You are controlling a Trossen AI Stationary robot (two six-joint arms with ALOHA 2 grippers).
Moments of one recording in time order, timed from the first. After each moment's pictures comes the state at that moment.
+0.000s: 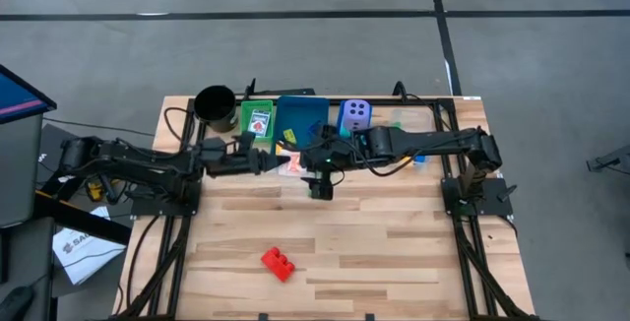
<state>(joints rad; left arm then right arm) 0.07 1.04 0.45 0.59 -0.11 -1.15 0.09 1.85 1.90 -0.86 0.24 -0.02</state>
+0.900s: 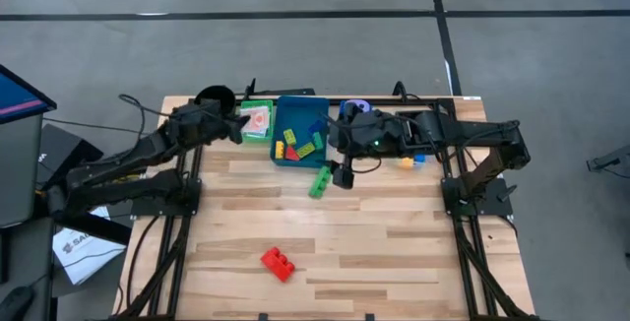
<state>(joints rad) 0.56 0.69 0.53 -0.14 -0.13 -0.58 0.10 1.64 1.90 -0.84 0.31 0.02</state>
